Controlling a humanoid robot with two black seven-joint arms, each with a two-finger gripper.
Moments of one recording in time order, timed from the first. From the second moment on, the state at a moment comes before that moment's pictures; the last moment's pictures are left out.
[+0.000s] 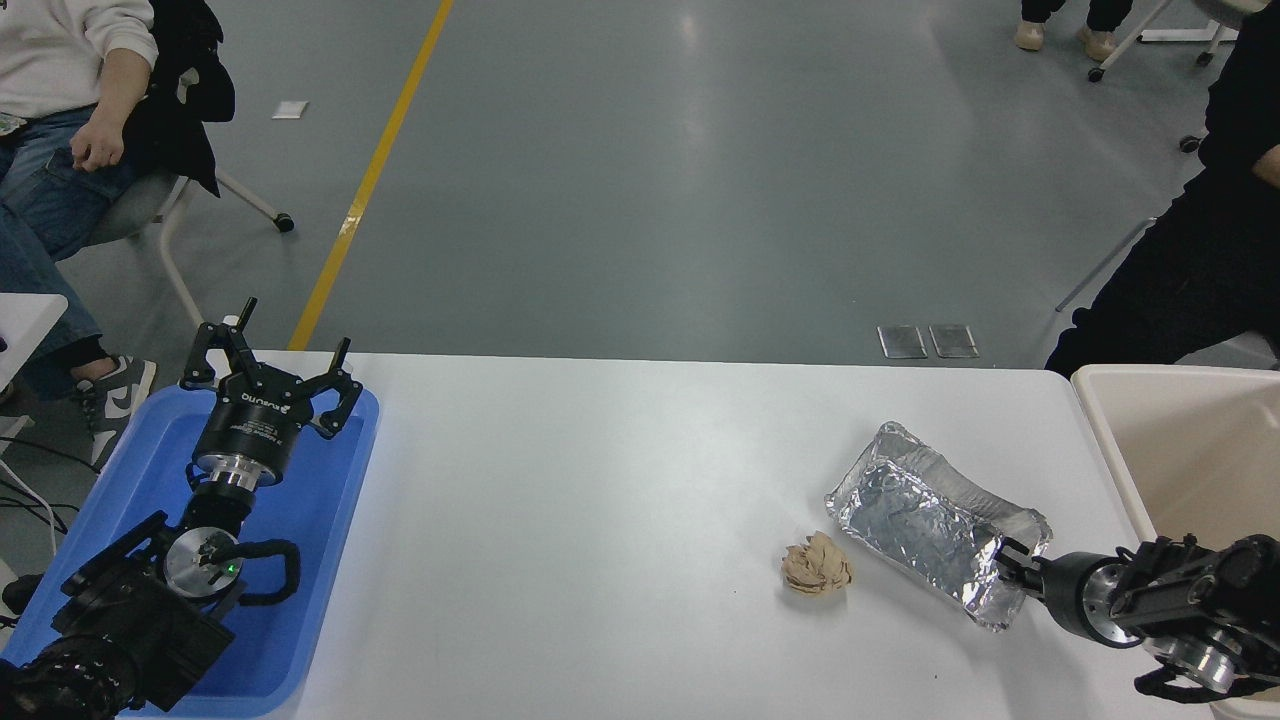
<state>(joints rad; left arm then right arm) -0.60 0.22 -0.90 -0.31 -0.14 -0.77 -0.37 1.06 -0.51 -1.00 1.08 -0.01 -0.23 0.21</state>
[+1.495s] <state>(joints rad) -0.60 0.22 -0.90 -0.31 -0.14 -0.77 -0.37 2.05 -0.68 -1.55 1.16 -0.07 0.31 0.21</state>
